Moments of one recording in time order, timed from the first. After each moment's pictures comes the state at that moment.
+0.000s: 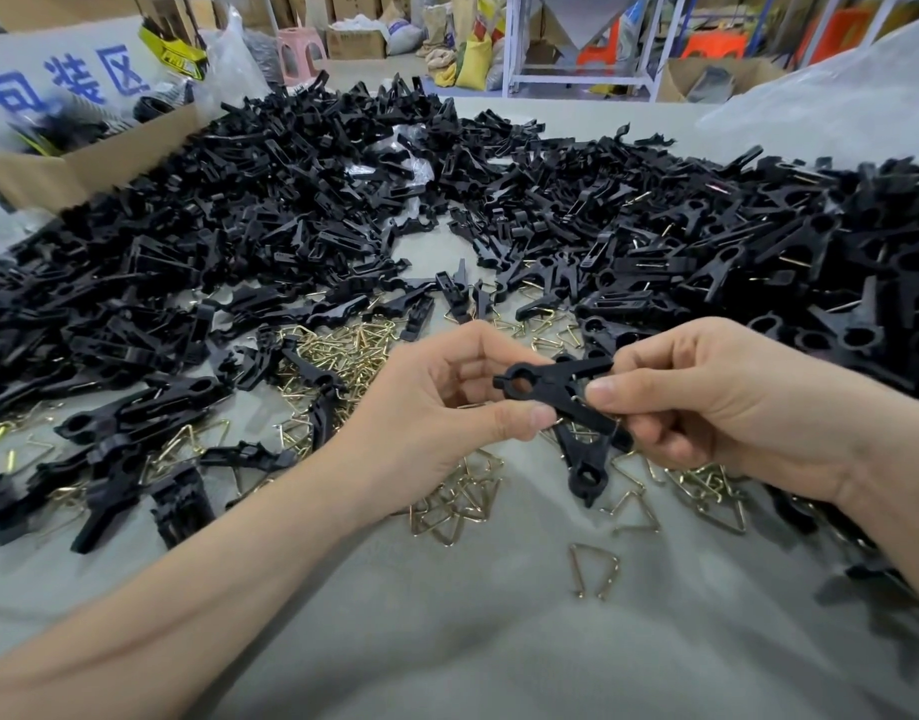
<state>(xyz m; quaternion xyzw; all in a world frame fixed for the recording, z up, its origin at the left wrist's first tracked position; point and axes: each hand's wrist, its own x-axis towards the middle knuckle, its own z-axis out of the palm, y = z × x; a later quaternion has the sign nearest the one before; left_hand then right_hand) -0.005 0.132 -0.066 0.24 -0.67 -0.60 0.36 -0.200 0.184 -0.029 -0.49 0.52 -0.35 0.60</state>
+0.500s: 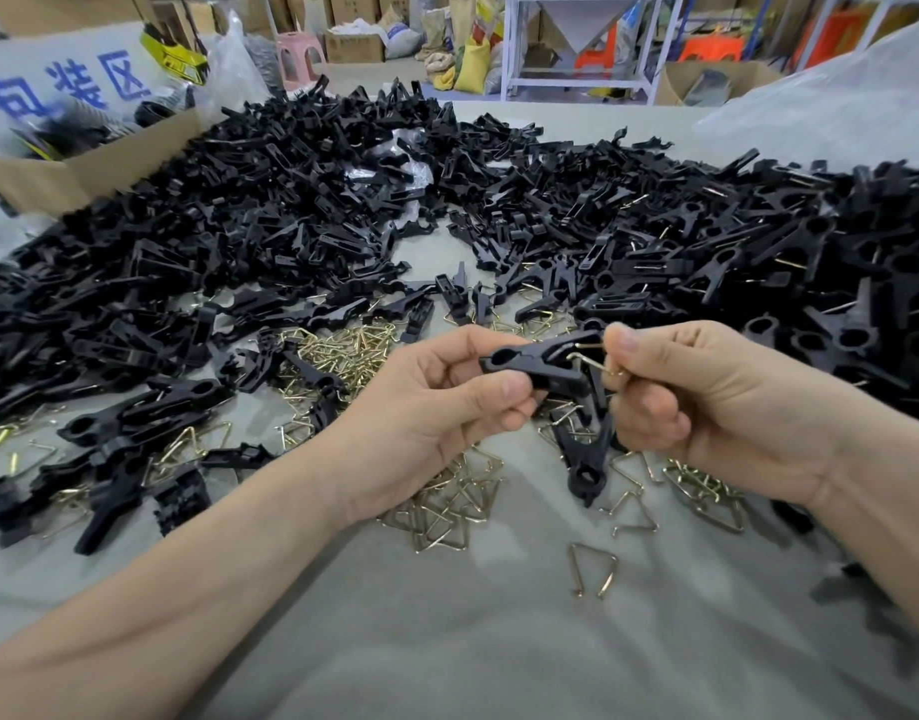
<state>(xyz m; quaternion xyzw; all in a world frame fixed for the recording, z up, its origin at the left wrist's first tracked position) -0.002 0.123 -0.070 0.19 -0.50 -0.78 0.33 -0.194 0.184 -0.035 -0.43 0.45 -0.45 0.64</state>
